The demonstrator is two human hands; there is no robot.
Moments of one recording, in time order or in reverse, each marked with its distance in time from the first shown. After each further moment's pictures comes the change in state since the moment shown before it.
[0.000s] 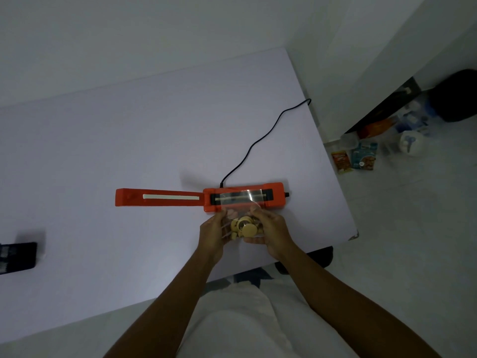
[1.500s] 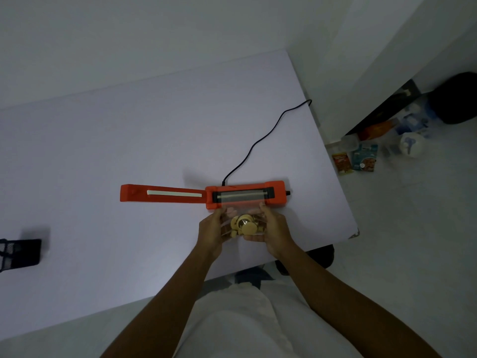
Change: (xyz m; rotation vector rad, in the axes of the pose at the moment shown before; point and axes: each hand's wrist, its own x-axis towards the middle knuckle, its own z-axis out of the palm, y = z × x) left_hand -0.007 0.007 -0.003 -0.030 0.026 -0.010; right_hand -0.005 0.002 0.005 0.070 0.032 -0.006
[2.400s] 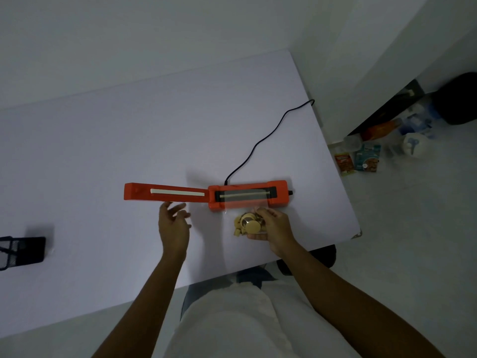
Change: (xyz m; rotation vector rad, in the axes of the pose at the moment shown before) left_hand -0.006 0.028 -0.066 0.208 0.420 0.399; right_hand 0.004 0.002 -0.002 -0.026 0.011 -0.049
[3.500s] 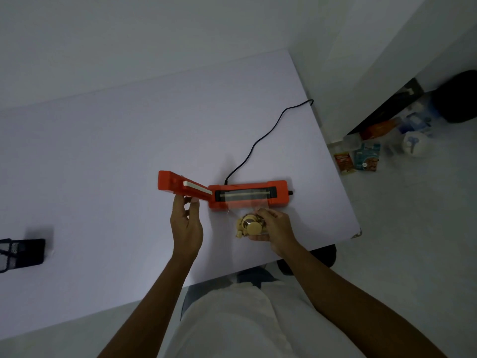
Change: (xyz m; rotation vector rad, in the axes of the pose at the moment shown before) left_hand -0.030 0.025 0.020 0.051 -0.114 0.333; right_hand 0.008 0.004 -0.007 -0.023 0.025 0.011
